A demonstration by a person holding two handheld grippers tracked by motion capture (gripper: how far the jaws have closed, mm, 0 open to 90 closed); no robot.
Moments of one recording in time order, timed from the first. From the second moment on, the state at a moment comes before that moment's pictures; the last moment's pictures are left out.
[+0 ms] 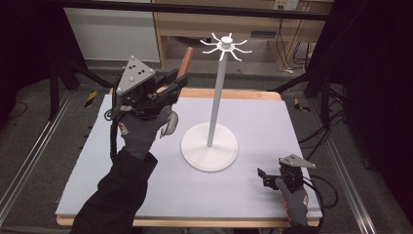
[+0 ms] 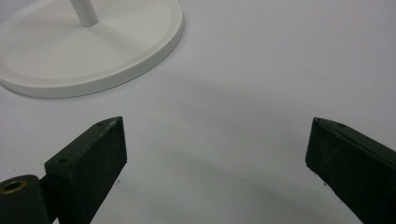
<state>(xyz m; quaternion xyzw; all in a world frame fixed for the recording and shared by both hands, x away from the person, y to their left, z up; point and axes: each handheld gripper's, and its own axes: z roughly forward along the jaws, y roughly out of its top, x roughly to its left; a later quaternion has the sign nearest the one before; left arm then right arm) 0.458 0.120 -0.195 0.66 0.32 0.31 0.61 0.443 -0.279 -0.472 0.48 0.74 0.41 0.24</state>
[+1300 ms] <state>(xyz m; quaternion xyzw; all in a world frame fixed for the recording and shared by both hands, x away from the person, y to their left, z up) 0.478 0.099 -0.190 0.68 0.31 0.31 0.59 0.444 -0.280 -0.472 0.48 0.74 0.40 0.24</state>
